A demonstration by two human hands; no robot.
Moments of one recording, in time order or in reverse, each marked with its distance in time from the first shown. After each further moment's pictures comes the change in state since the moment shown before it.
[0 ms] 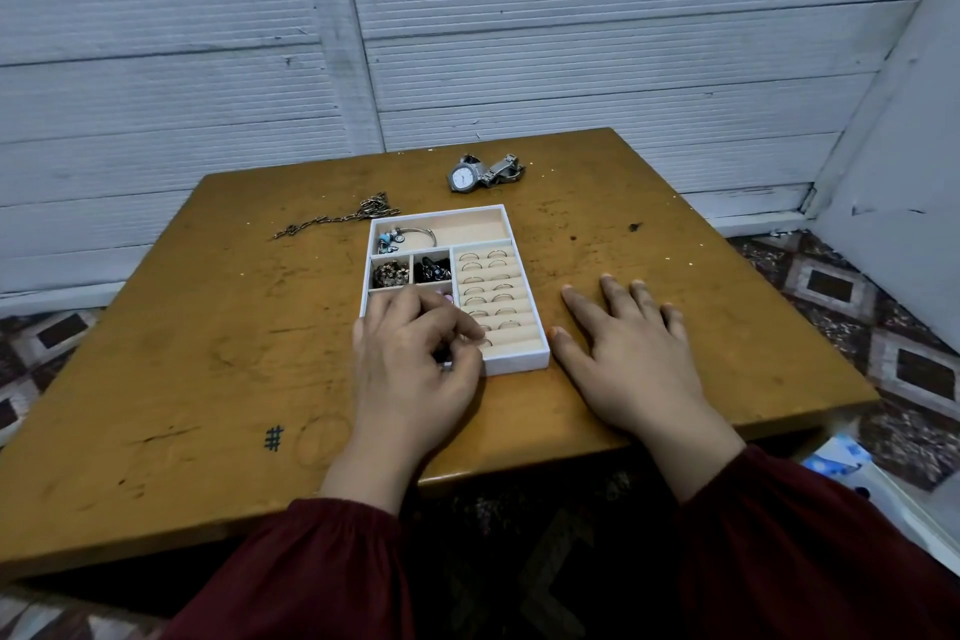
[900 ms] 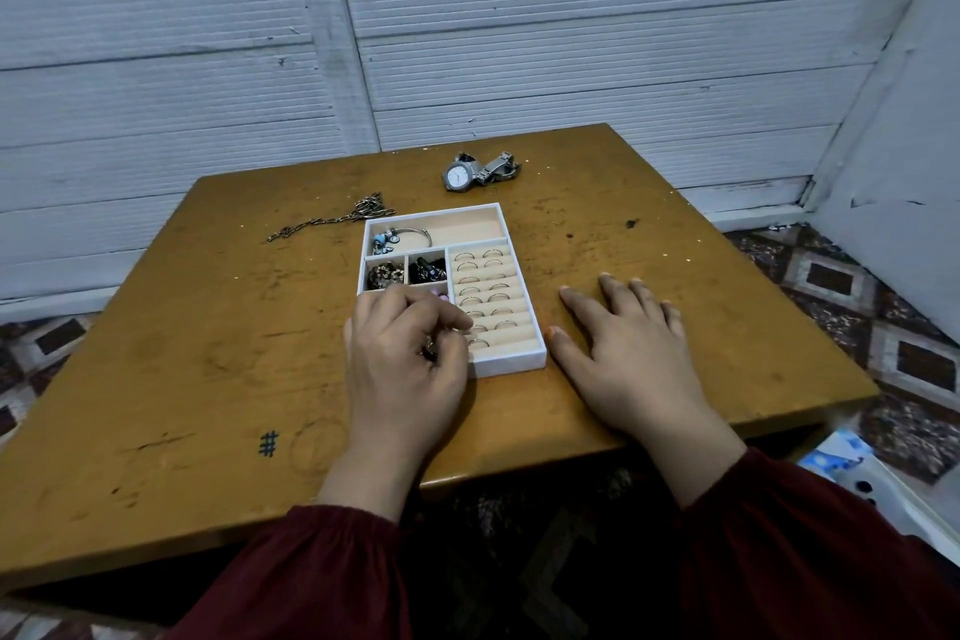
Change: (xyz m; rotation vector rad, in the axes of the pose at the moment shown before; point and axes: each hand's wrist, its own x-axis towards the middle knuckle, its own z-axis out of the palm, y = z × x) left_hand 0.001 0.002 0.002 -0.128 0.133 0.025; right_hand -0.002 0.000 -0.001 0.046 0.022 0.003
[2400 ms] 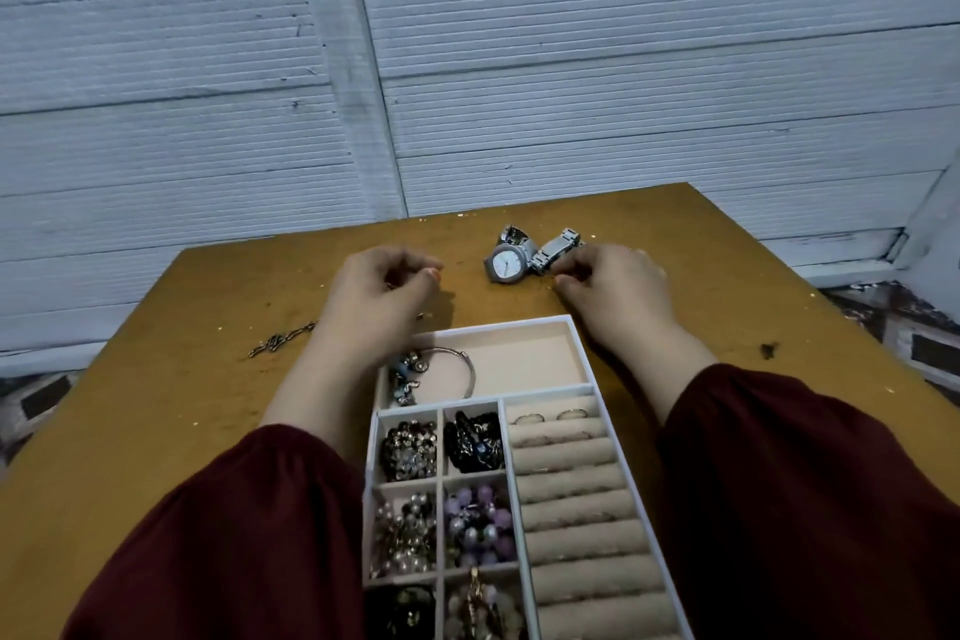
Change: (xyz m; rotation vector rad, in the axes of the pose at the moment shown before) left_hand 0.182 -0.114 0.049 -0.295 -0.306 -0.461; right_hand 0.237 -0.048 0.018 0.265 0.229 -0.043
